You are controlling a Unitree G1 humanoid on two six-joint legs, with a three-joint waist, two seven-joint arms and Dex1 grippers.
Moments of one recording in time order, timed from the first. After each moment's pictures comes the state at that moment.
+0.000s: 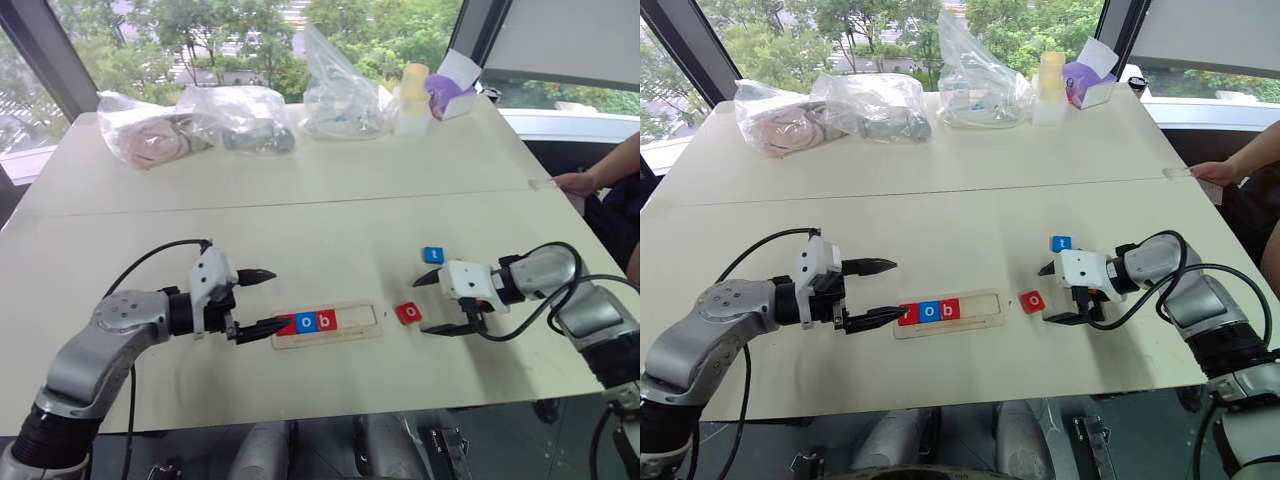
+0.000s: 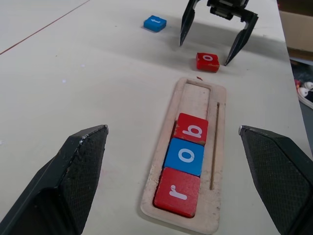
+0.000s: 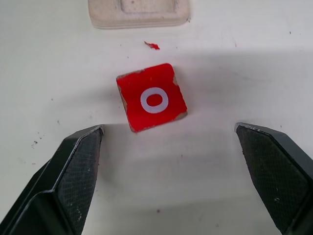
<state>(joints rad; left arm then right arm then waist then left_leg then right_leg) -0.11 0.74 0.01 -0.42 -0.55 0.50 -0.95 -0.45 -0.91 0.26 0.20 0.09 -0.04 1.36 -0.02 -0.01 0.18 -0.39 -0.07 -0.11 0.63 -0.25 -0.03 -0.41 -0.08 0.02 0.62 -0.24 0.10</state>
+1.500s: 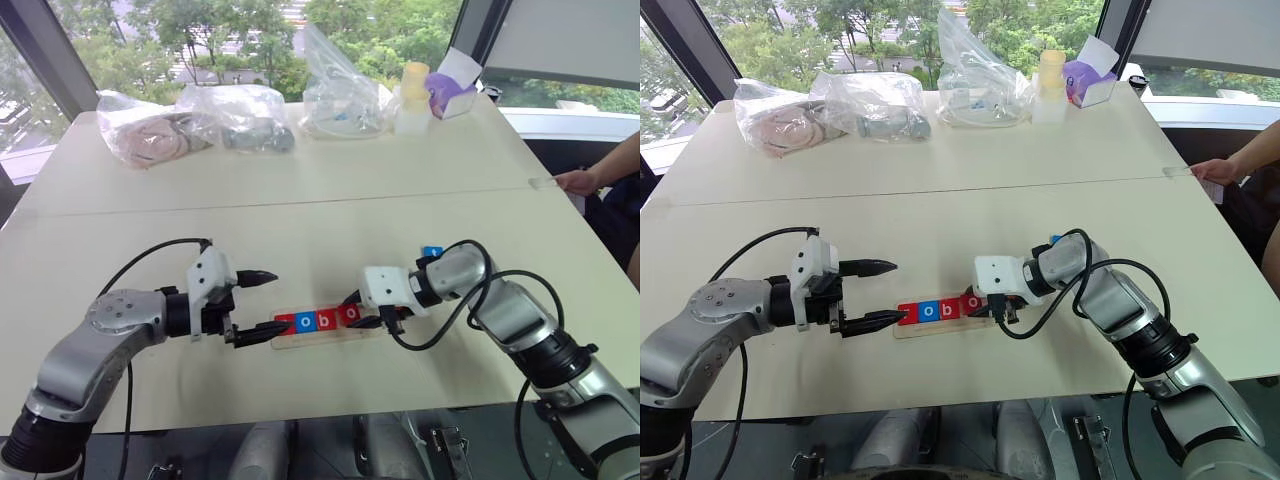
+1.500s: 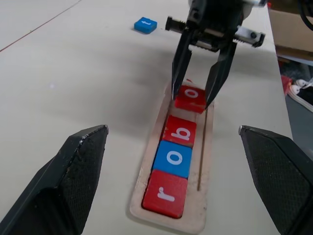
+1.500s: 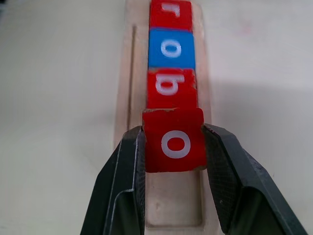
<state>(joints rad) -0.11 0.76 0.02 -0.48 -0.58 0.54 -0.96 -0.56 -0.69 0.45 -0.13 0.02 0.32 1.26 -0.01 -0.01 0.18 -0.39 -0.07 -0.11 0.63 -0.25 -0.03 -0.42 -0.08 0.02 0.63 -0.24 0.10</state>
